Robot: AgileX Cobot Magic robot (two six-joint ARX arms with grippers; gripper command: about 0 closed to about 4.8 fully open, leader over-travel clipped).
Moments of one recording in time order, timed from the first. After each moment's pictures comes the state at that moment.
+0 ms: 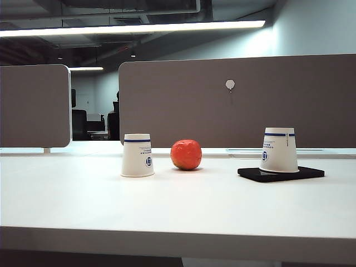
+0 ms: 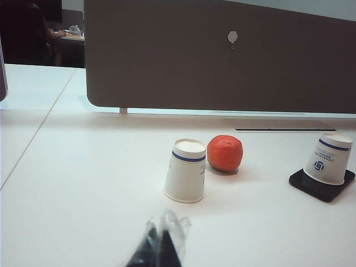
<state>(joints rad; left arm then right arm) -0.20 0.01 0.01 0.09 0.16 -0.08 0.45 0.01 0.01 -0.16 0.34 -0.01</state>
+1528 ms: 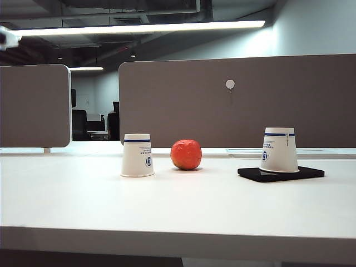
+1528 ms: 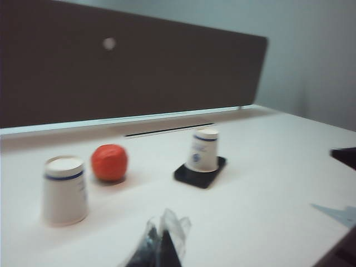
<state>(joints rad) -0.20 0.01 0.01 0.16 0.56 -0.12 0.45 0.01 0.01 -0.12 0.34 0.00</state>
